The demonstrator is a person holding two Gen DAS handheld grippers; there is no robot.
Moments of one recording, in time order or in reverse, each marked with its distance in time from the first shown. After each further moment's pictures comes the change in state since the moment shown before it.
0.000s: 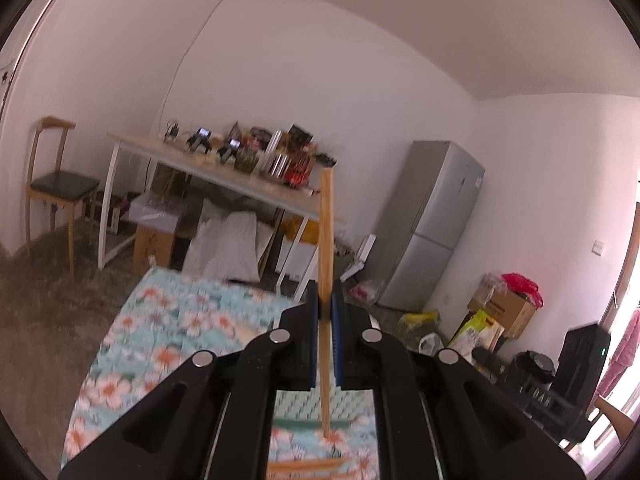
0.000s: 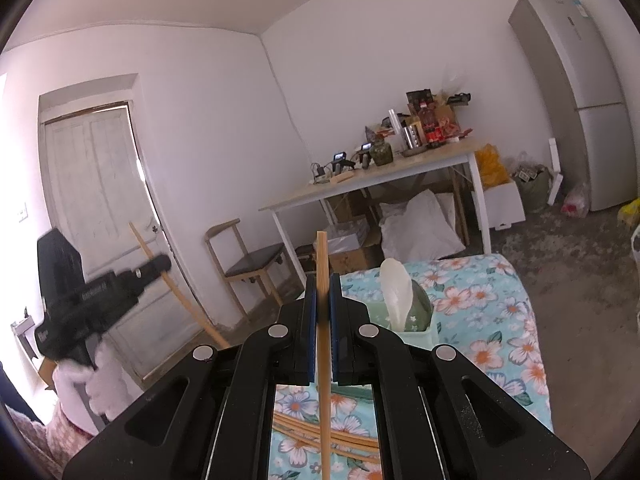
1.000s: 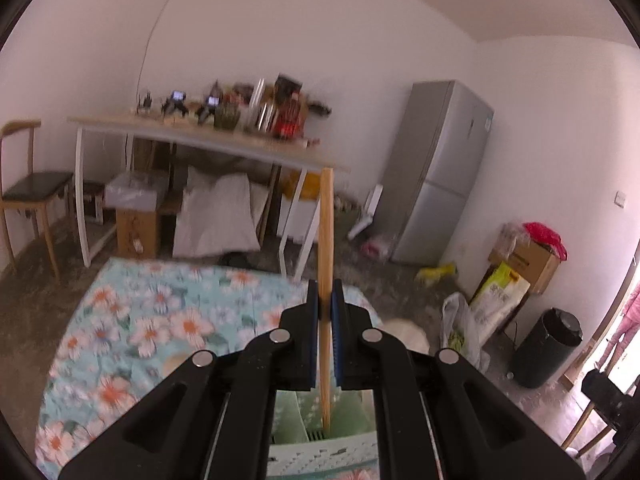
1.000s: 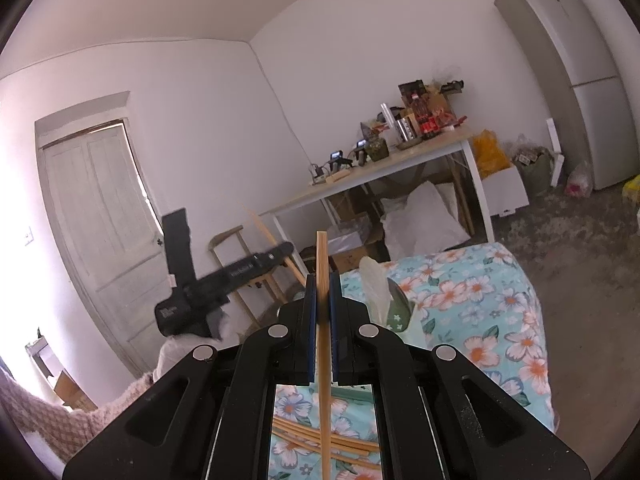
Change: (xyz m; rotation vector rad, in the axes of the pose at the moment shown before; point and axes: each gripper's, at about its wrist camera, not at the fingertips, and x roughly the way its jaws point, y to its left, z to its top) left arm 0.184 -0.015 -0.030 0.089 0.216 0.025; right arm -0.001 -0.038 0.003 0.077 0.012 0.034
